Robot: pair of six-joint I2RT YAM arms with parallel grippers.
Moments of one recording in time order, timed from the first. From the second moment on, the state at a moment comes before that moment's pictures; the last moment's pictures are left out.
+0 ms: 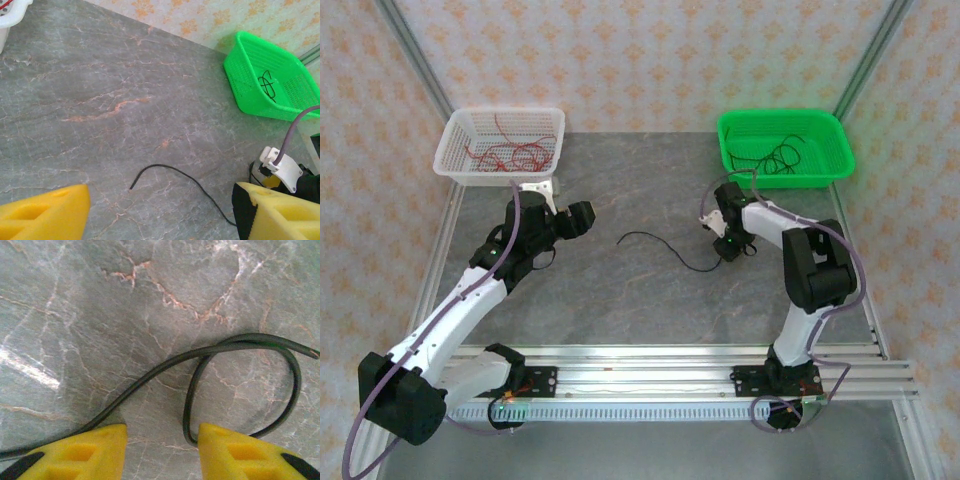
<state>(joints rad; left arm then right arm) -0.33 1.05 0.85 -0.30 0.04 -0.57 0.26 1.82 1.14 -0.72 0.14 -0.54</state>
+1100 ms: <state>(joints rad) -0.35 1.04 0.84 -0.33 0.01 -0.59 0.38 1.64 1.31 -1.07 -0.33 -0.57</state>
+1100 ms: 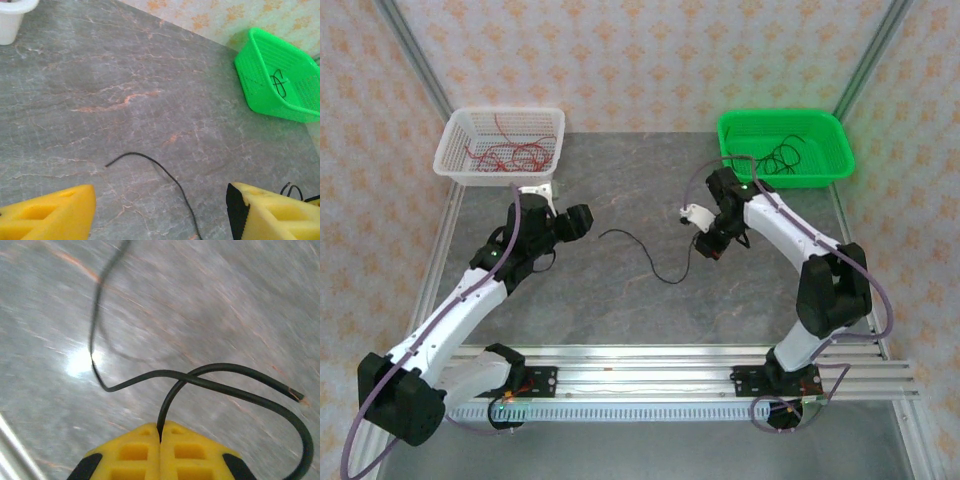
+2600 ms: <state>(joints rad) -0.72 1.50 1.06 0.01 -0.42 -0.14 0.41 1.07 1.07 -0.79 -0.80 -0.30</state>
